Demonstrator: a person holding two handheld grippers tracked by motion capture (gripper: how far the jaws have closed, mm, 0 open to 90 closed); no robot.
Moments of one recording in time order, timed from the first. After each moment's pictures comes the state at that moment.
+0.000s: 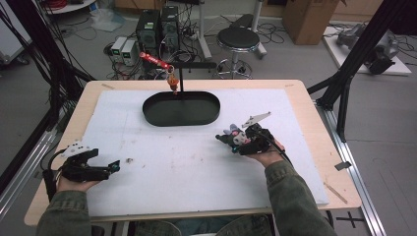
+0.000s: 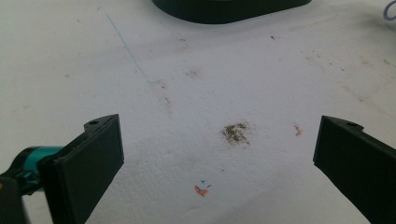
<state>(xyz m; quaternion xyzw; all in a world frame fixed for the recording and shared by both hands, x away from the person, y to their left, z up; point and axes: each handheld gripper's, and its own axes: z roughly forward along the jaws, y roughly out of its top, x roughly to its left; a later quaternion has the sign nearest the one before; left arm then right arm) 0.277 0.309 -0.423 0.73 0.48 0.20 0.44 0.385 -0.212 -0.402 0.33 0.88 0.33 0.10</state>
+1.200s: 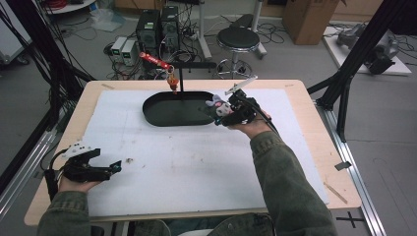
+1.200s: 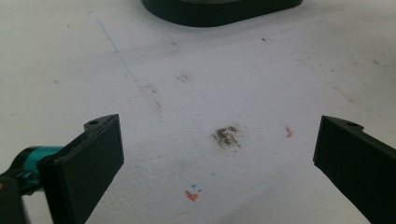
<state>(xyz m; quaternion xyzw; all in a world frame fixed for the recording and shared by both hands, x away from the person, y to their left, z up) 0.277 0.305 -0.423 0.74 0.47 0.20 0.45 0.423 -0.155 -0.313 0.31 0.88 0.35 0.10</state>
